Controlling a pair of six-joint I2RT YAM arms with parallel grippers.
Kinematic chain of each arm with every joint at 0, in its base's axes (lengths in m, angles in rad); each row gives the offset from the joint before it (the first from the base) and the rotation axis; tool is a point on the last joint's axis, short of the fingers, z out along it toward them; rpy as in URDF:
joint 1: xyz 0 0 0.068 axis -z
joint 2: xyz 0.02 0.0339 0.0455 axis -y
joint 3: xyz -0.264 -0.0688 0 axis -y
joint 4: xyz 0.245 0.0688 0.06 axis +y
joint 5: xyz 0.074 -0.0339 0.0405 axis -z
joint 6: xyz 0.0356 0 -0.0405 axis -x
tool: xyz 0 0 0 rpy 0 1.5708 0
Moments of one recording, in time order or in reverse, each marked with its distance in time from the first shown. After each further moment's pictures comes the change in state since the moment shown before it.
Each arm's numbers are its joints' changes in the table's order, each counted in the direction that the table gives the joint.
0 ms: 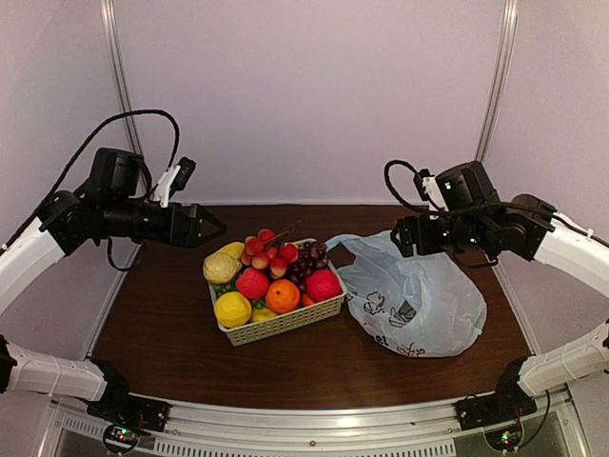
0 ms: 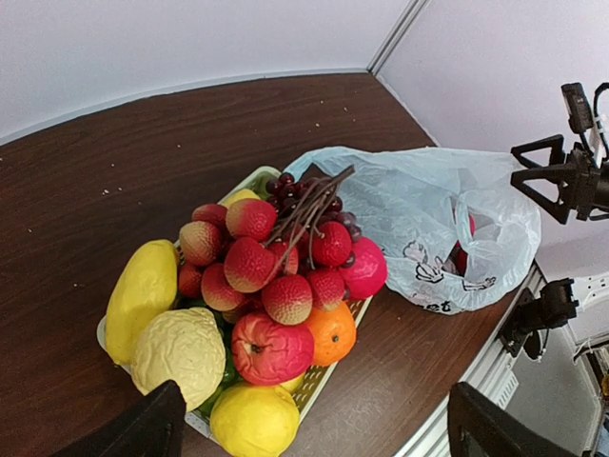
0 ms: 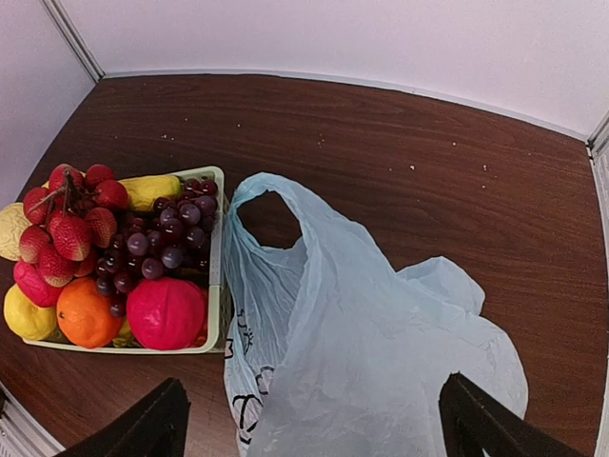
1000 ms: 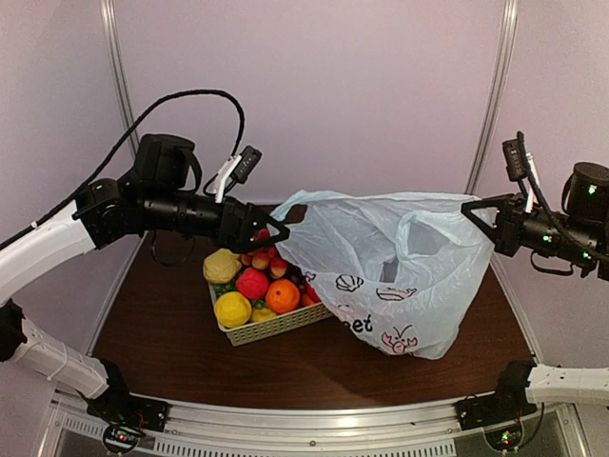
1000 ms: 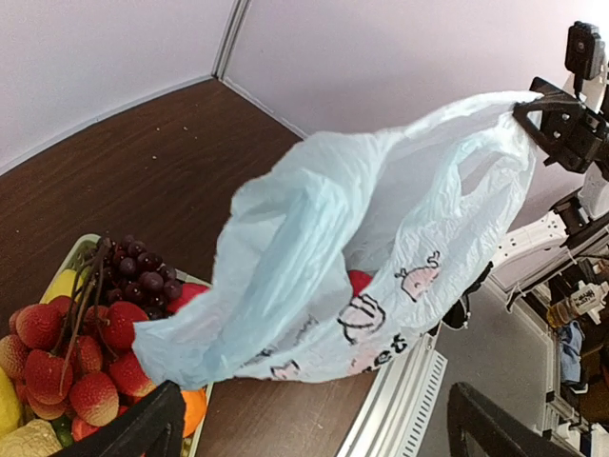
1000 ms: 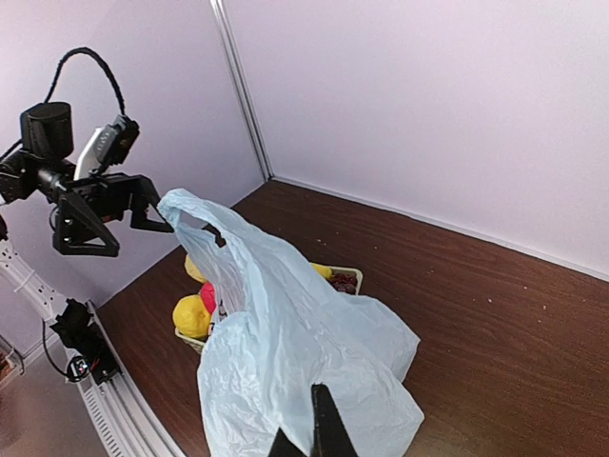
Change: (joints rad) left arm 0.286 -0.182 0.128 -0.183 0.077 0.008; right arm 0.005 0.452 -0.006 -0.010 -0.269 0.187
